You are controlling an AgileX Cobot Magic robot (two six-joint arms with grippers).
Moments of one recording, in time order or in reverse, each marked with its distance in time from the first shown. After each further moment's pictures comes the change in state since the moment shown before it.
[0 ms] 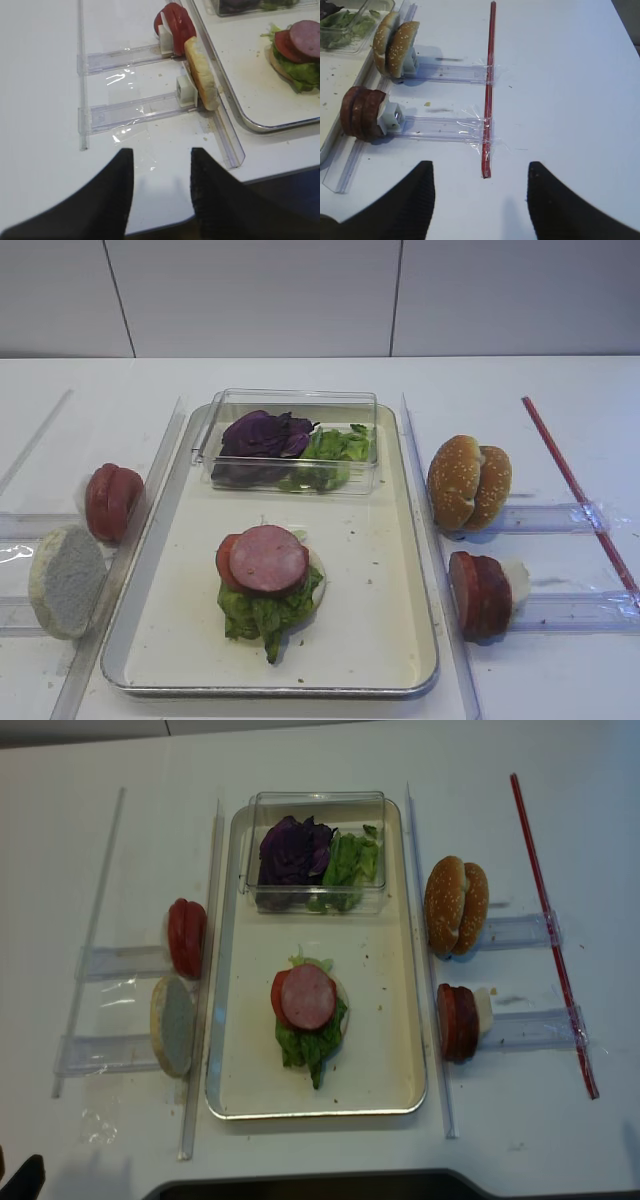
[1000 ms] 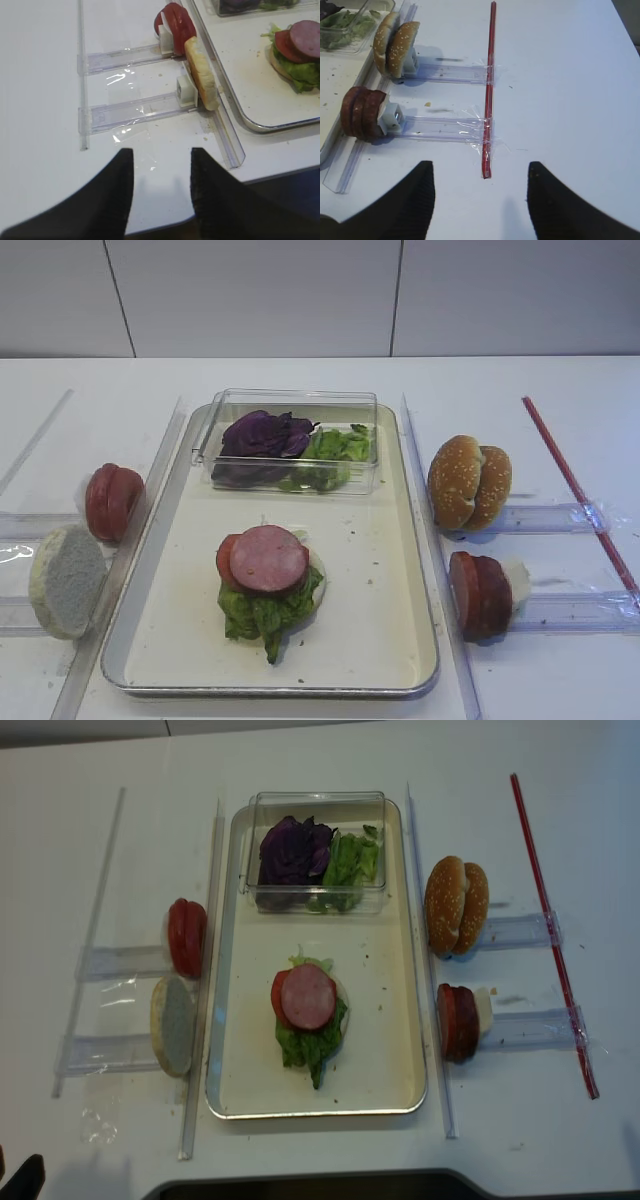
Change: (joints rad) left arm 0.000 0.000 0.000 0.000 0.000 0.000; right arm 0.000 0.000 0.000 0.000 0.000 0.002
